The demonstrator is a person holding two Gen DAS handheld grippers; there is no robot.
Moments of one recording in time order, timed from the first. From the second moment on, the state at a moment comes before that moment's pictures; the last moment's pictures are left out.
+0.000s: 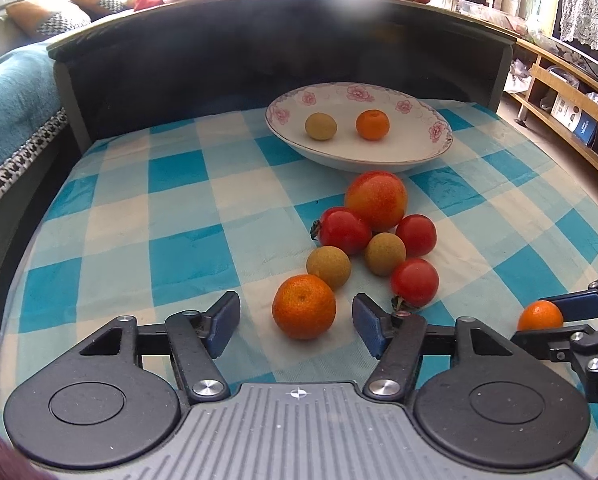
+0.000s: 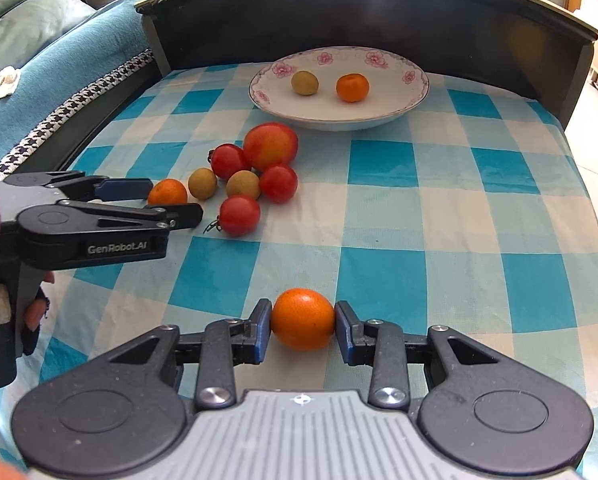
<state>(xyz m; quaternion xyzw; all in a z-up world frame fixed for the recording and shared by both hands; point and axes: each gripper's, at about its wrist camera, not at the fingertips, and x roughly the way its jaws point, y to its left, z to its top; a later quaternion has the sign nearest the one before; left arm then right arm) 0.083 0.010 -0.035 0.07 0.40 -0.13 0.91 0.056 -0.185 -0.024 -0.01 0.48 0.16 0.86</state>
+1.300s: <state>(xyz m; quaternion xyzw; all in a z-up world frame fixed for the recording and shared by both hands) 0.047 0.004 -0.032 0.08 0.41 -0.16 0.89 0.037 -0.186 -0.020 -0.02 0.48 0.16 0.86</state>
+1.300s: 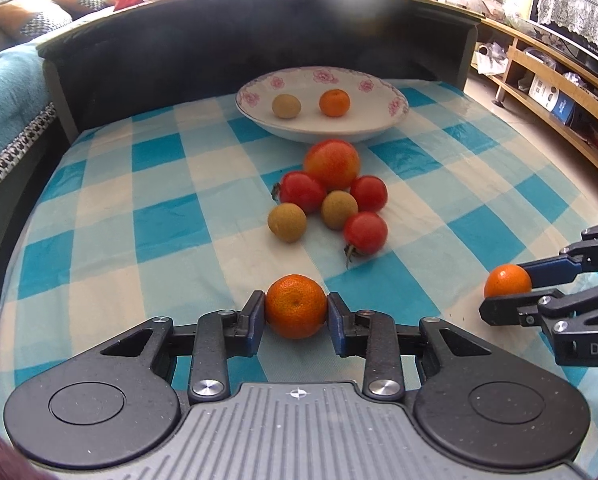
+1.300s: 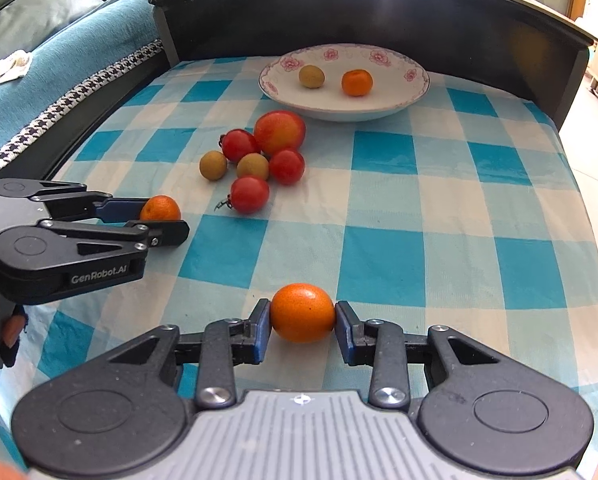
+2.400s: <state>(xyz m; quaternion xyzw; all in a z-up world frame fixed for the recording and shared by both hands) 0.038 -0.005 -0.034 0.10 0.40 -0.17 0.90 0.018 -0.185 -0.020 -0.04 0.48 0.15 0.86</state>
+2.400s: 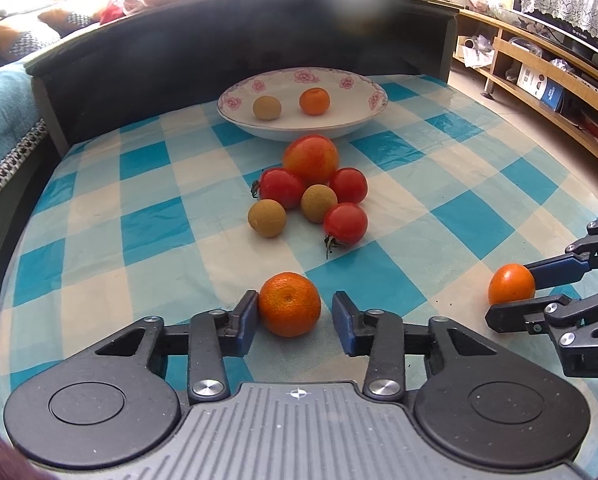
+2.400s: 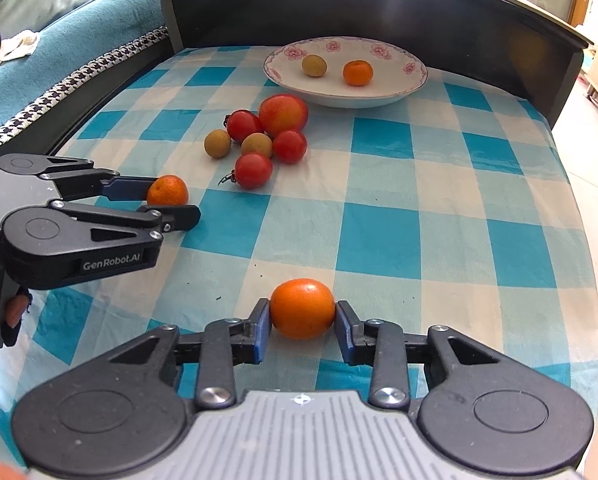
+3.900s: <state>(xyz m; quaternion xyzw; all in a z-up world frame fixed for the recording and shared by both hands) 0.049 -0.016 0.005 0.06 0.36 -0.19 0.91 0.059 -0.191 0.023 0.02 0.42 0.13 0.90</state>
